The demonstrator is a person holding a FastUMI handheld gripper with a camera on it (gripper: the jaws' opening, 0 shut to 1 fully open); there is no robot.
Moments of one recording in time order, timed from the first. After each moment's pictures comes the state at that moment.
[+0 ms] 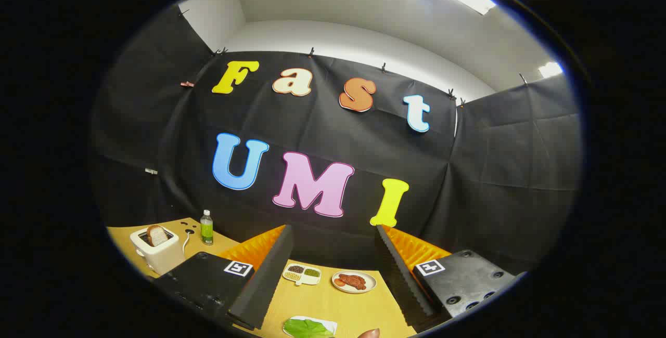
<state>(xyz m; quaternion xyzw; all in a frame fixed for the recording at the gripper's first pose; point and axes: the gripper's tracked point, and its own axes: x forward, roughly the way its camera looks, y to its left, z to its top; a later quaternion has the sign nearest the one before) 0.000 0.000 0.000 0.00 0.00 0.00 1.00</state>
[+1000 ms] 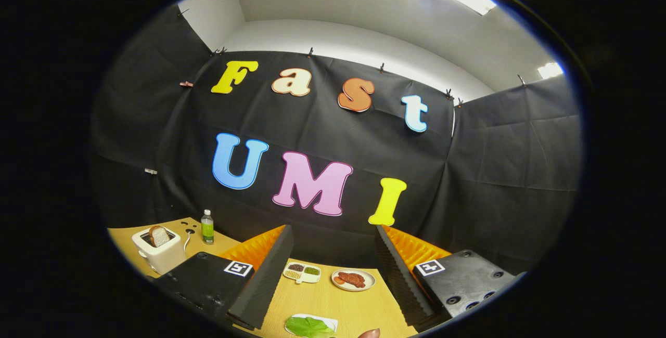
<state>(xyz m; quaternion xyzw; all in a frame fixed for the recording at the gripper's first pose) -0.011 0.007 0.003 0.00 0.01 0.00 1.00</state>
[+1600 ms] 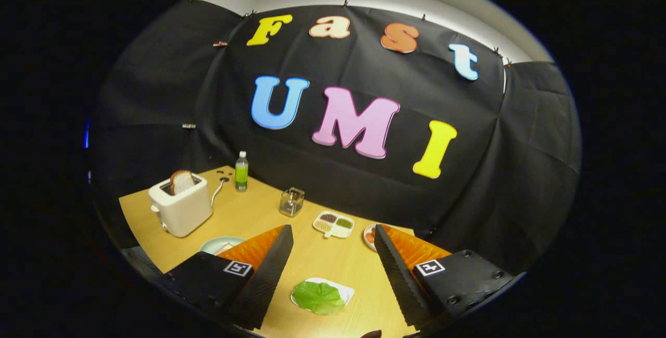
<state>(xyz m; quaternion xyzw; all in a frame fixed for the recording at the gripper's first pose) -0.009 0.038 -0.169 -0.01 0.20 0.15 0.97</state>
